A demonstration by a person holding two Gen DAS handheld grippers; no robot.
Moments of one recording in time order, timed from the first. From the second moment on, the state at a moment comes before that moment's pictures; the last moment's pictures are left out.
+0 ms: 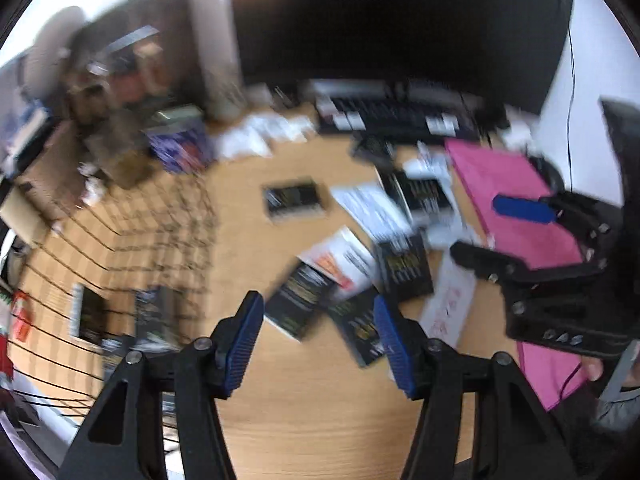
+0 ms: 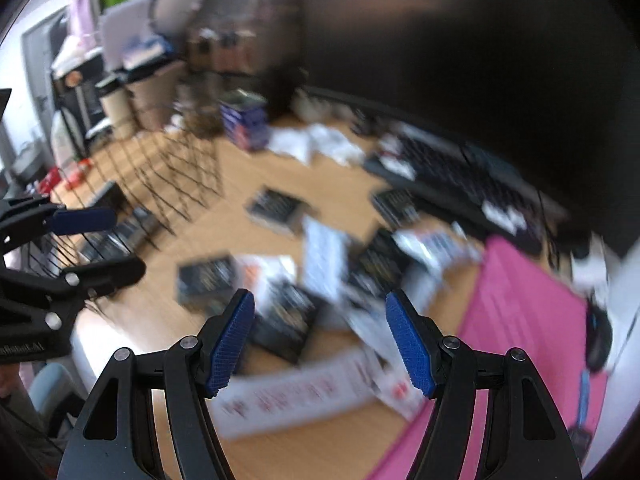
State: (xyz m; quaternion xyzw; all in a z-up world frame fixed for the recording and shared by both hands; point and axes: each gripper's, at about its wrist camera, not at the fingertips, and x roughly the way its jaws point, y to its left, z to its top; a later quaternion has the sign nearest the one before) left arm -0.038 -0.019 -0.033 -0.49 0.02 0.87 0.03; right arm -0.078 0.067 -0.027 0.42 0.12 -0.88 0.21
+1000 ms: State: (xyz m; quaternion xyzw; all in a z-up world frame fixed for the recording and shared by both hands) left arm -0.061 -0.008 -0.100 -0.55 0.02 0.83 0.03; right arm -0.076 0.094 -0.084 0.46 0.10 -0.86 0.20
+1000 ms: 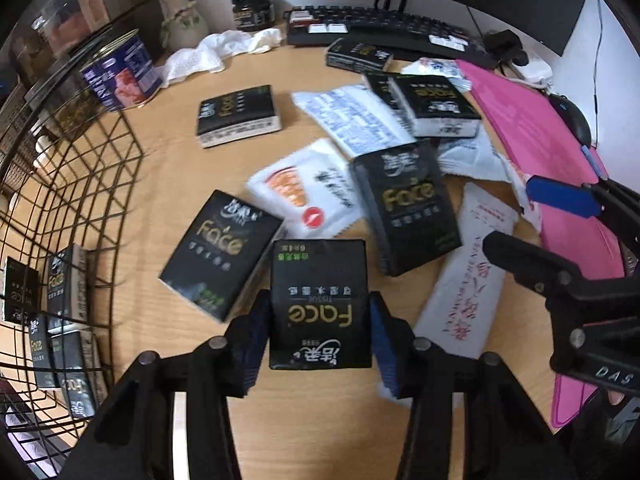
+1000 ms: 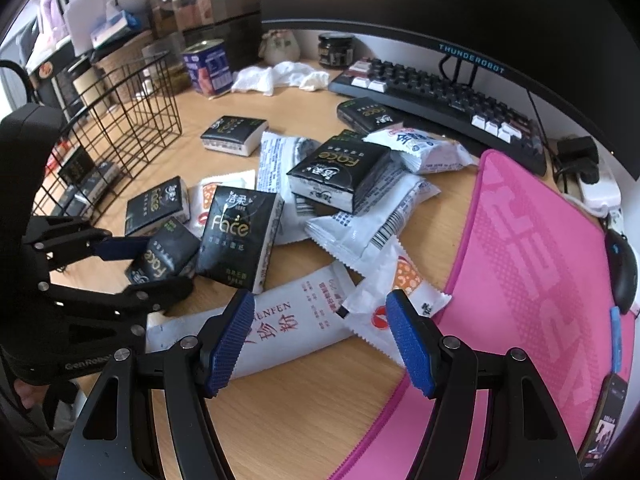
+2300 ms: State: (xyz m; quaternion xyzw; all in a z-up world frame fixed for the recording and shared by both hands) left arm -0.044 -0.040 -0.058 -0.52 0.01 0.86 0.01; right arm -0.082 0.045 -0.075 0.46 0.11 -0.85 0.22
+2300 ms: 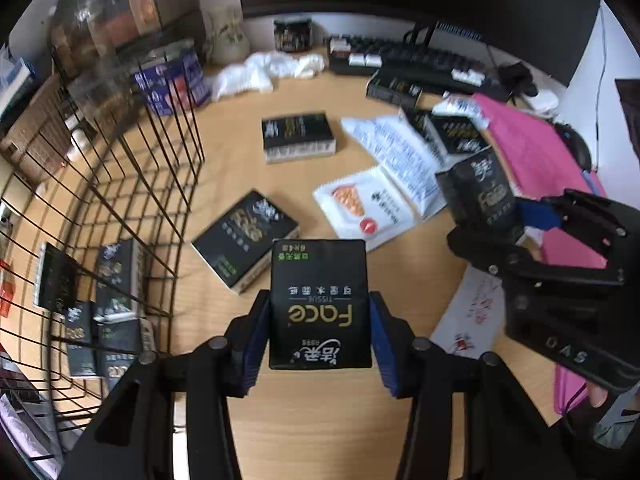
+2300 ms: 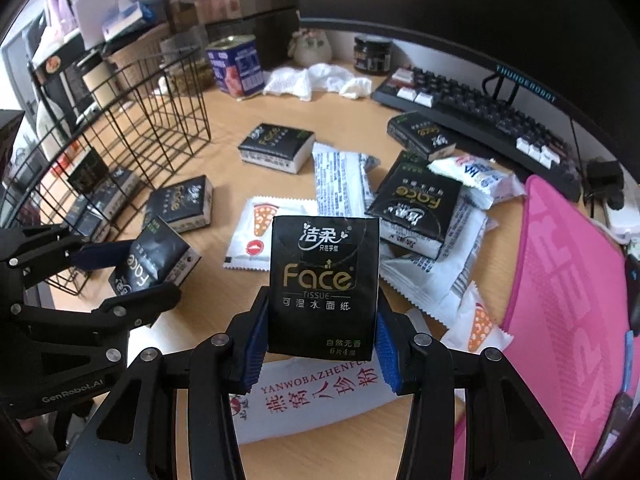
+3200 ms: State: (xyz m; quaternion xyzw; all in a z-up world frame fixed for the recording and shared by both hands) left arm 0.022 -0.232 0.067 -0.38 -0.09 0.91 -0.16; right arm -0.054 -0.171 0.044 0.34 0.20 -0.83 0.40
